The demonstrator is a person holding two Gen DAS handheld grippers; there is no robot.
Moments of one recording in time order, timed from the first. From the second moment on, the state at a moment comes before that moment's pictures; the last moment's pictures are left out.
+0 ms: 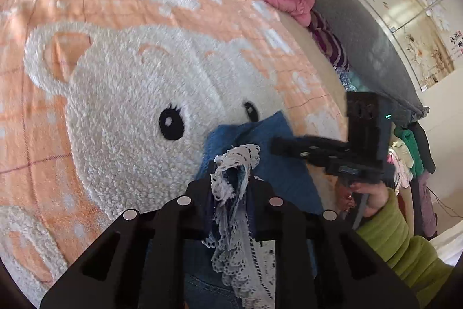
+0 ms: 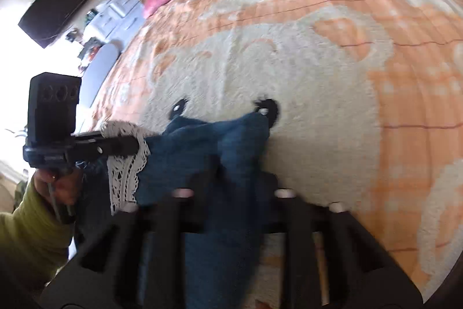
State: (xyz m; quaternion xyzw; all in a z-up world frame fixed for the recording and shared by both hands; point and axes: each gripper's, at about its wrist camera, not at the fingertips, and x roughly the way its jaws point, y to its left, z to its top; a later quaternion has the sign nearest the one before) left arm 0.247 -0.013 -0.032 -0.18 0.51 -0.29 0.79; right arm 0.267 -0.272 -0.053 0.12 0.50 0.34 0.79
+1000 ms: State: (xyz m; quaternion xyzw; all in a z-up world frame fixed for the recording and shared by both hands) left arm 0.093 -0.013 -0.017 -0.17 0.49 -0.19 0.83; right arm 0.127 -0.292 -0.020 0.05 0.45 0.27 0.85
